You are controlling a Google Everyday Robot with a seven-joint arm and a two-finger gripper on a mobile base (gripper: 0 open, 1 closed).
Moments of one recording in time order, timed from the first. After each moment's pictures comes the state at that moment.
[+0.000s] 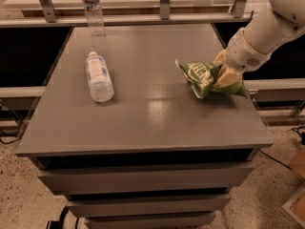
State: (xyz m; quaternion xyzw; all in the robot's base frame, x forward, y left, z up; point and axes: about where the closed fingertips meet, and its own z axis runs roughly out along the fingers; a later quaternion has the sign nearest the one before) arm 0.583 -0.186 0.866 -0.68 0.69 0.04 0.22
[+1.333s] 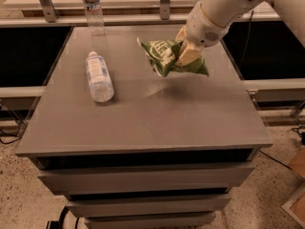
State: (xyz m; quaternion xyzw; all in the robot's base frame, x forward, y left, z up) arm 0.618 -0.084 0.914 -0.72 0.64 0.05 0.25
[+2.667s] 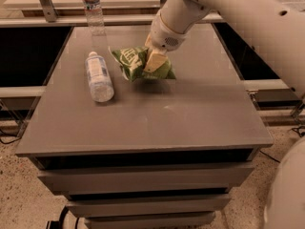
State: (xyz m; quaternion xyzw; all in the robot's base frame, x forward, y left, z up) arm 0.644 0.005 0.888 -0.73 0.64 0.07 0.26
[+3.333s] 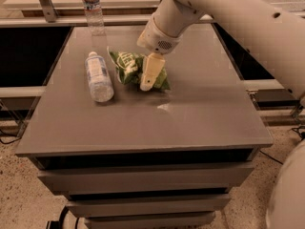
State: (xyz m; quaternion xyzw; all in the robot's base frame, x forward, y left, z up) arm 0.638 0.020 0.882 -0.72 0.64 0.07 0.26
